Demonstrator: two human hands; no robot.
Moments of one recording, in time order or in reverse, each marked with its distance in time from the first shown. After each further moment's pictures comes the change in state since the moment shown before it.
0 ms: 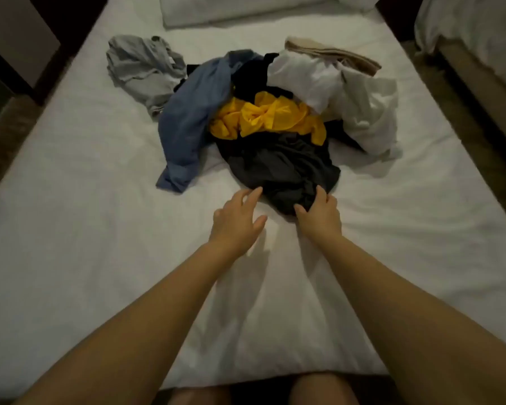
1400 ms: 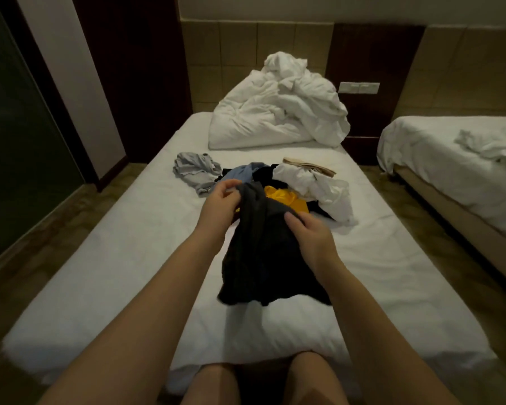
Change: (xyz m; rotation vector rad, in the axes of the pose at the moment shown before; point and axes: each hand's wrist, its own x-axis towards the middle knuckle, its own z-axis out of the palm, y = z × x) left_hand -0.210 0.099 -0.200 -1.212 0.354 -0.015; right_hand -0.289 -0.053 -0.134 0.639 0.087 -0.646
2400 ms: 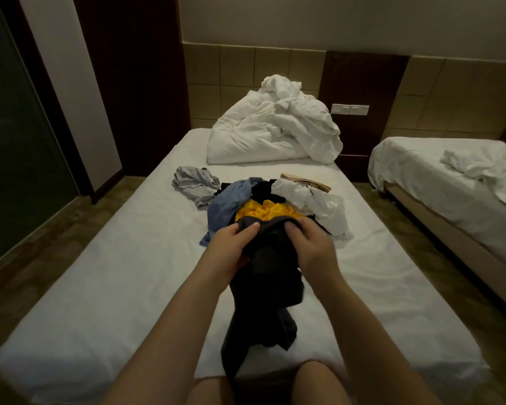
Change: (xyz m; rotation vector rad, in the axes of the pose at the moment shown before) left_hand -0.044 -0.006 -0.010 -0.123 -0.148 -0.204; right_hand -0.026 -0.034 0.010 -0.014 0.067 -0.145
